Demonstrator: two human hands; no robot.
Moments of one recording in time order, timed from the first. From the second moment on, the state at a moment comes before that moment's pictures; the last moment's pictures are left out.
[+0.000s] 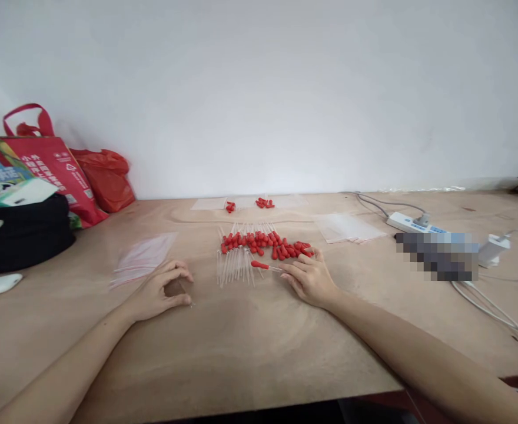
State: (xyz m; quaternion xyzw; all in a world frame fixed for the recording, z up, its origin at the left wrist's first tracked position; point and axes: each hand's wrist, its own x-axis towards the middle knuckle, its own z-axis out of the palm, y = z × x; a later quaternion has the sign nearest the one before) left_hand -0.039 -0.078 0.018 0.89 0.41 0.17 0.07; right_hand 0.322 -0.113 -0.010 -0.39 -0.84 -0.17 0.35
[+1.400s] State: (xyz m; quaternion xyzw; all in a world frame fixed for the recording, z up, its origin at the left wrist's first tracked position) left_hand 0.084 -0.083 0.011 0.90 0.24 0.32 -0.17; right_hand 0.301 -0.107 -0.009 -0.35 -0.85 -0.16 0.34
